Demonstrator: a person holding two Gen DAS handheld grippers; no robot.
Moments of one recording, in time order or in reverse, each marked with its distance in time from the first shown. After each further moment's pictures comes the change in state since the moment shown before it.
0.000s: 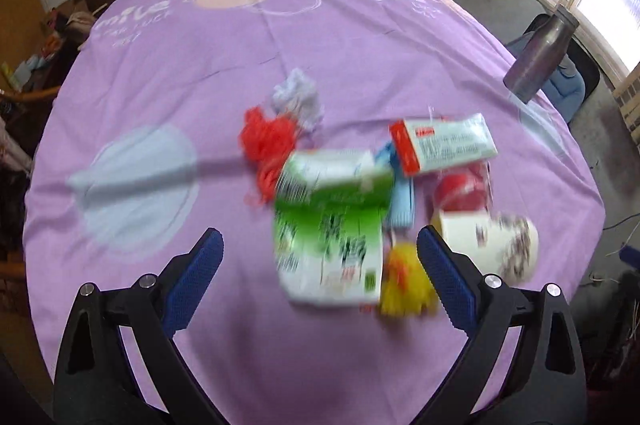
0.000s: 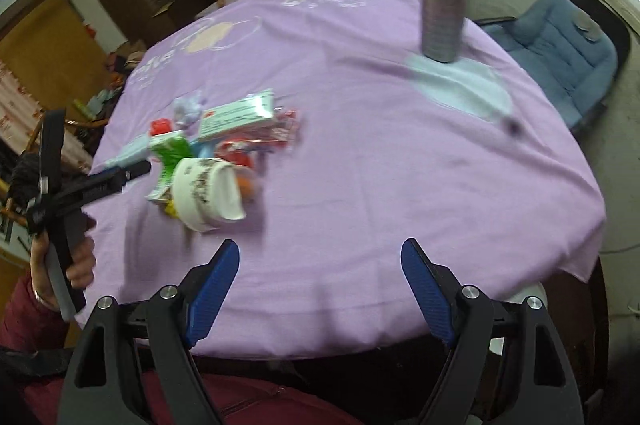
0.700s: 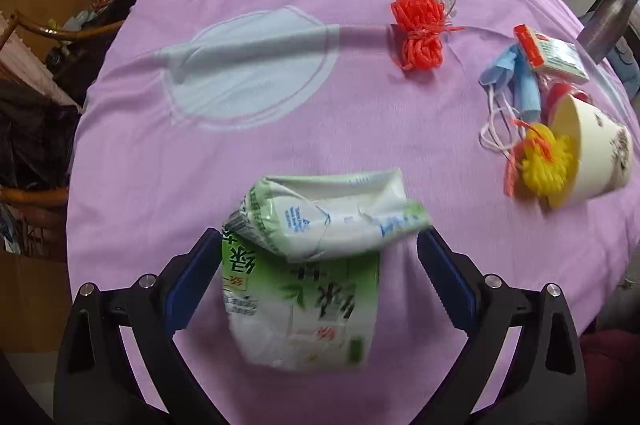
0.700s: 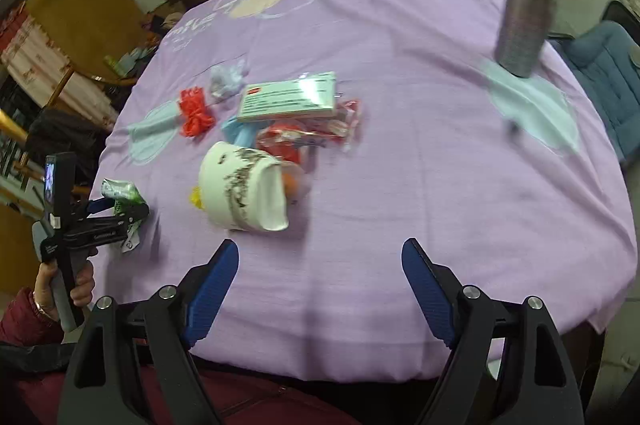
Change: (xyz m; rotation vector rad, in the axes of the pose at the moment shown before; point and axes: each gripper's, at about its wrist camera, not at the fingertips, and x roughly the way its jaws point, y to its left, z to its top) left arm -0.021 0.091 -0.098 -0.099 0.145 0.187; right arm 0.040 0.050 0.023 -0.179 0.092 0.120
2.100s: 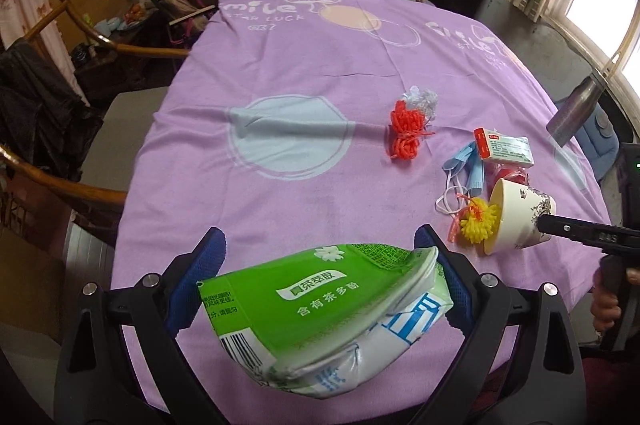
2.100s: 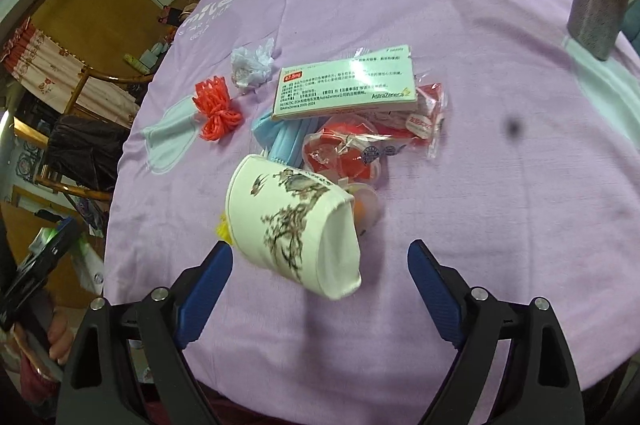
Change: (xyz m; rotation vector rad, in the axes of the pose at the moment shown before) left arm -0.102 0.021 -0.016 -0.157 -0.233 -0.034; right arm 0.074 0.023 0.028 0.065 0.085 0.150
